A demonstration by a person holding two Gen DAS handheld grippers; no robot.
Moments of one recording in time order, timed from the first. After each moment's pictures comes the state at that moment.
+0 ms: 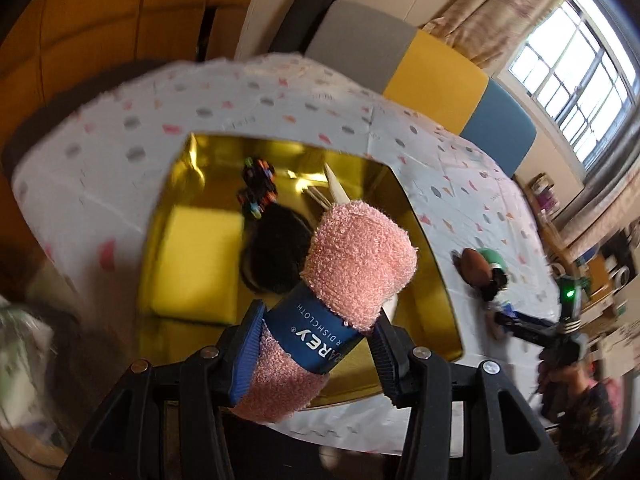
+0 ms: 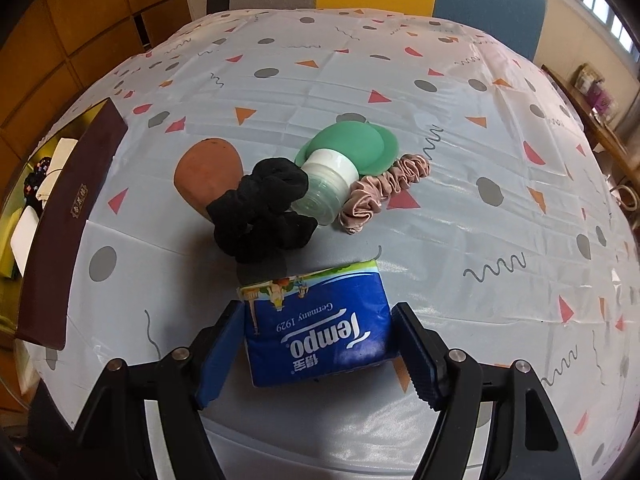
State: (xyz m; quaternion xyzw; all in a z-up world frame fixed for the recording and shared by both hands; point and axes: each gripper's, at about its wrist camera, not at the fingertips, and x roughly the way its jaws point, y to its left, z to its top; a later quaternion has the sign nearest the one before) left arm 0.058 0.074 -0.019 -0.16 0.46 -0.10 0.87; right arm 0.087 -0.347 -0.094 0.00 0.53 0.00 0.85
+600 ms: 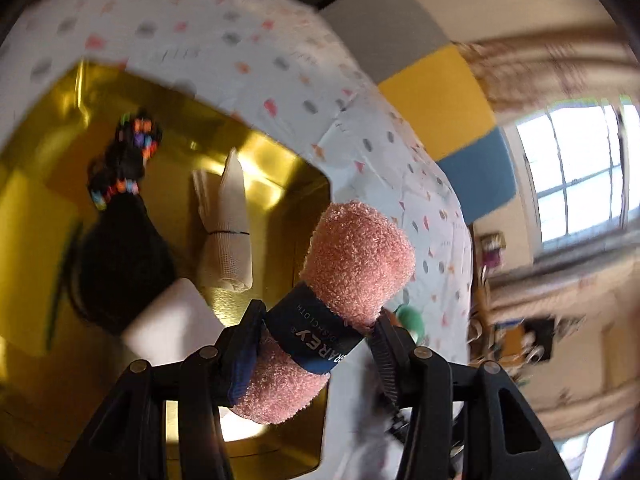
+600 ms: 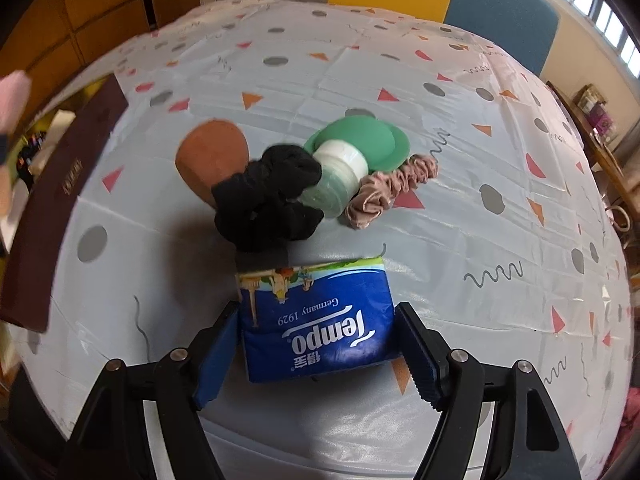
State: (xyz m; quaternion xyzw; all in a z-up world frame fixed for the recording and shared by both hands) left arm 0.166 0.022 -0.044 -0.37 0.51 -0.13 0.77; right arm 0.089 -0.335 -0.103 -0.05 0.54 -0.01 0.84
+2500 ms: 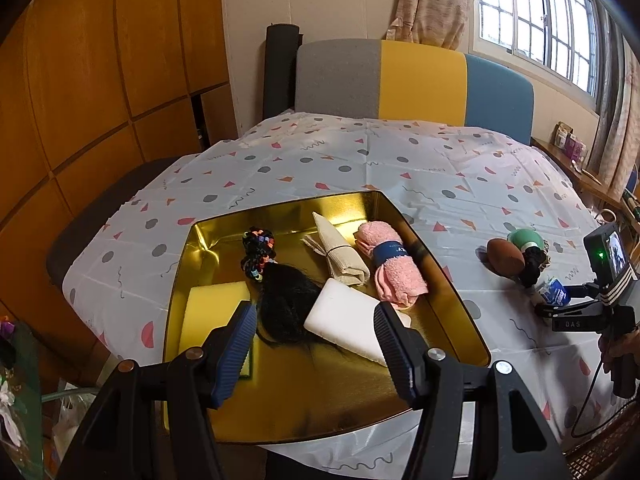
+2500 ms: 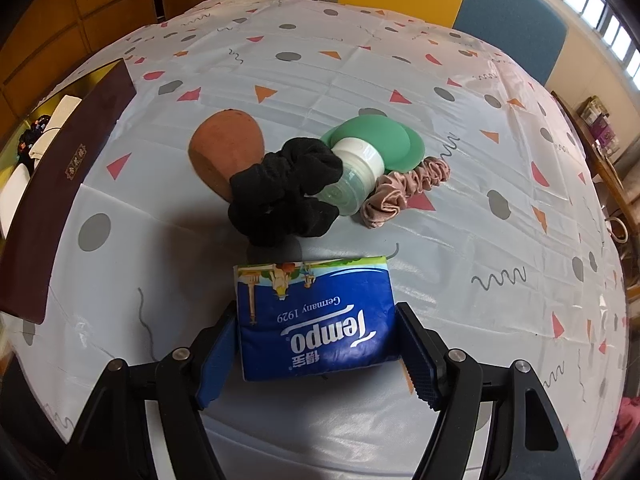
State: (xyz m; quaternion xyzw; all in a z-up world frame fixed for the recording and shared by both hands) left arm 0.038 0.008 0.006 0.03 0.36 -0.03 0.93; right arm 0.087 -0.329 -0.104 -0.07 0.54 0.00 0.84
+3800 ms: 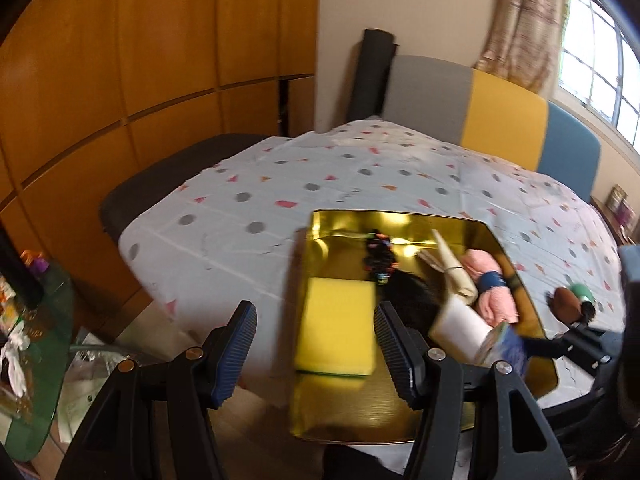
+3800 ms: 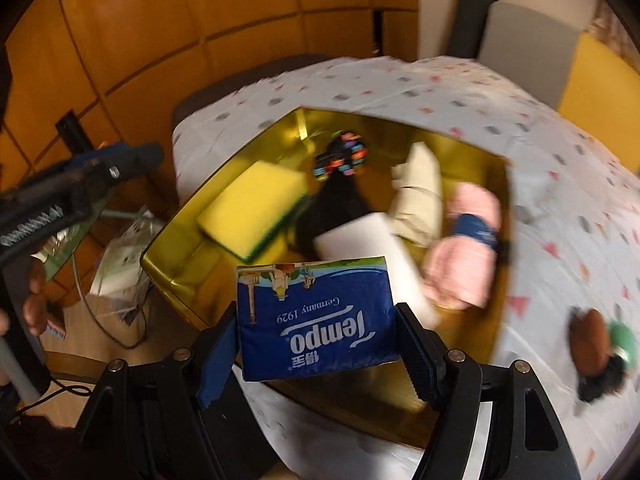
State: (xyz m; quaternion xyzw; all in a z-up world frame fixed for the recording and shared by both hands) left arm 0.028 0.122 0.006 -0.05 0.36 0.09 0.93; right arm 0.066 -0.043 -0.049 -0.11 0.46 0.31 0.82
